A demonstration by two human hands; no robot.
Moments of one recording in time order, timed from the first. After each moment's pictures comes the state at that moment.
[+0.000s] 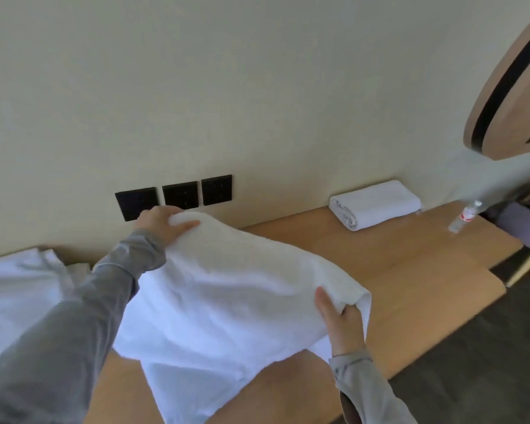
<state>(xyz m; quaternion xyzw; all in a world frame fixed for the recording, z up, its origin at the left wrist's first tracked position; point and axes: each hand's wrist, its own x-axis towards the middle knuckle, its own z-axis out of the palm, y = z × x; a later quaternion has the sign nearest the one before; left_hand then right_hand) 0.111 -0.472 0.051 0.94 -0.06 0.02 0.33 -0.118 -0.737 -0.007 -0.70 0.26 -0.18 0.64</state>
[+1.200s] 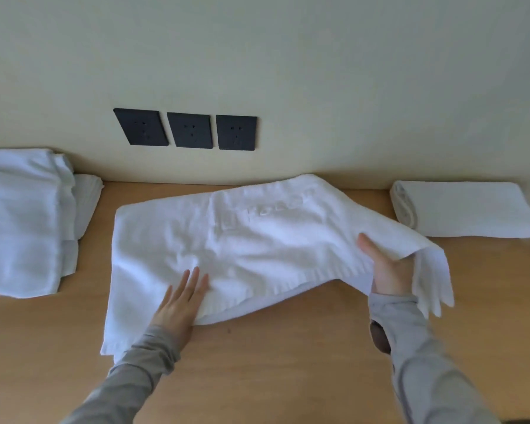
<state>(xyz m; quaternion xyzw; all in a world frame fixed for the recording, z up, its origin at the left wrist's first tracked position) -0.039 -0.576 -0.153 0.99 -0.06 -0.13 0.08 0.040 -0.910 -0.037 -0.68 0.23 -0.10 0.69</state>
